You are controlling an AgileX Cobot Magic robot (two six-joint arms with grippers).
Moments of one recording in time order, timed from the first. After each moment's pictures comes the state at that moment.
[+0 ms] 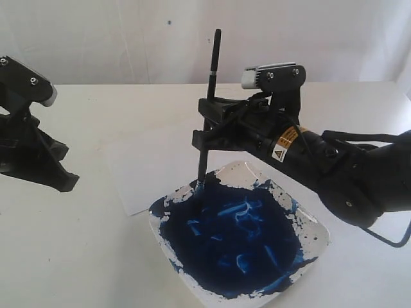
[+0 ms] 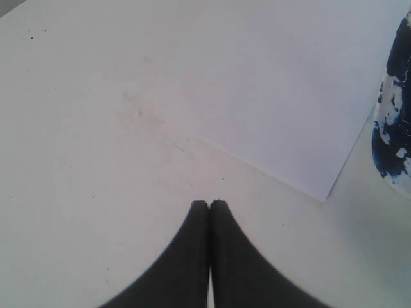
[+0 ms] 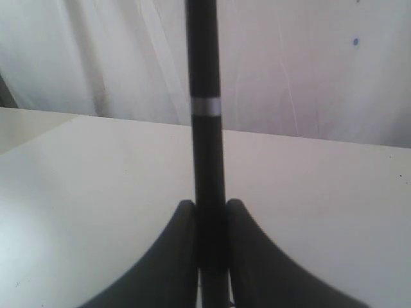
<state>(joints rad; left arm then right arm) -0.41 1.22 -0.70 0.14 0.29 0.13 0.67 1.70 -0.71 -0.26 -0.86 0.38</state>
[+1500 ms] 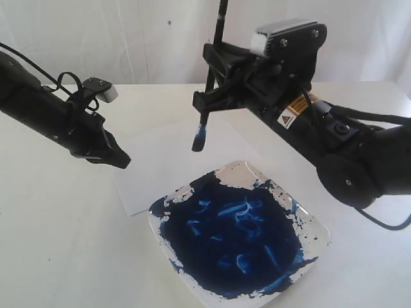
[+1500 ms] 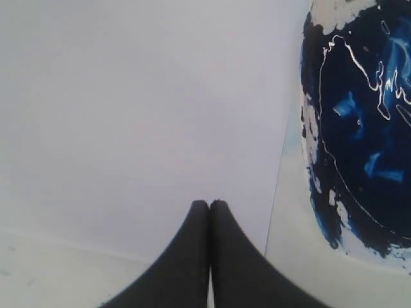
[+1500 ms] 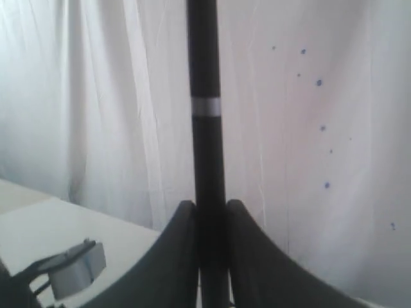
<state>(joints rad) -0.20 1.89 -1.24 -0.84 0.81 1.17 0.67 1.65 -0.77 -0.15 -1.02 0.14</state>
